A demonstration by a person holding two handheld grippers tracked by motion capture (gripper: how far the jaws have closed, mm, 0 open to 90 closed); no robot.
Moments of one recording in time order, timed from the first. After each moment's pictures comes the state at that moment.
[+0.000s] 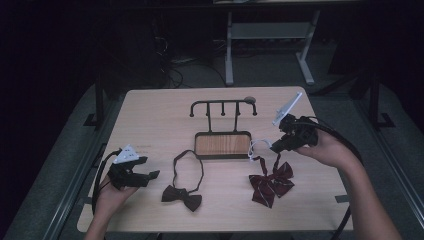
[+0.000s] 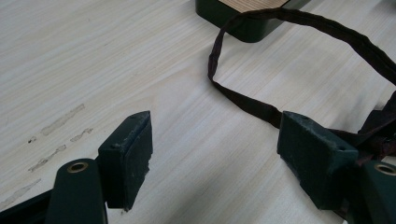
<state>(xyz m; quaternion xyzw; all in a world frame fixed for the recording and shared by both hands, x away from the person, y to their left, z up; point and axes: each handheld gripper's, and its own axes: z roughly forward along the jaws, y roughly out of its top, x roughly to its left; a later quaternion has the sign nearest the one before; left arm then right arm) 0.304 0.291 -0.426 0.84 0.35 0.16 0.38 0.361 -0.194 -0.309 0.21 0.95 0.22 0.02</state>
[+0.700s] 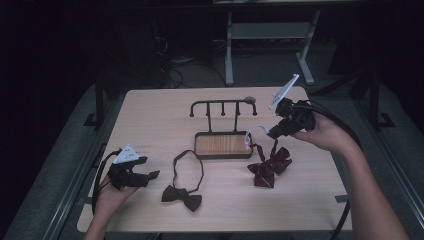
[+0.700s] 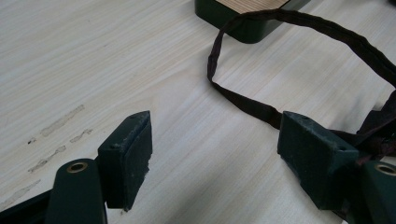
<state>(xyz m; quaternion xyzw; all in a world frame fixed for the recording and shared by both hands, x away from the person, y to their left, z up) 0.304 0.292 -0.425 0.84 0.35 0.16 0.38 0.379 -0.183 -0.275 0.21 0.95 0.22 0.03</state>
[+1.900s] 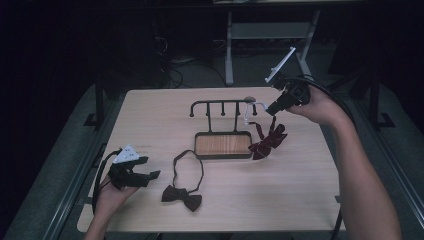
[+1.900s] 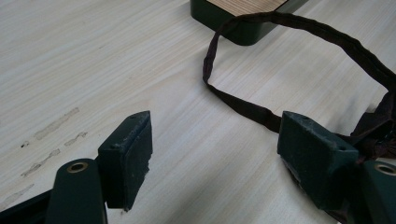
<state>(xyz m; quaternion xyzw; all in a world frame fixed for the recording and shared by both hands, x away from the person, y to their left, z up) 0.305 0.291 -0.425 0.84 0.34 0.15 0.39 0.433 -0.181 -0.248 0.26 0.94 0.21 0.04</state>
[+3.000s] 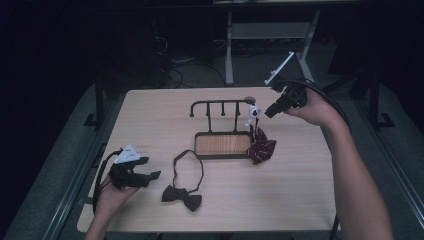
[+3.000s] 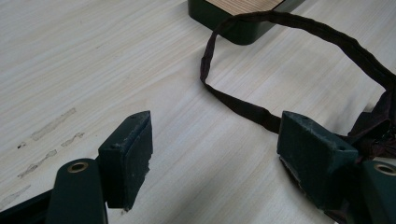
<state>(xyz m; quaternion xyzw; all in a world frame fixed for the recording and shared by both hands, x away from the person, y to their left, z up) 0.304 0.289 -0.425 0.85 0.34 0.15 0.38 0.447 -0.185 -0.270 0.28 0.94 0.22 0.03</state>
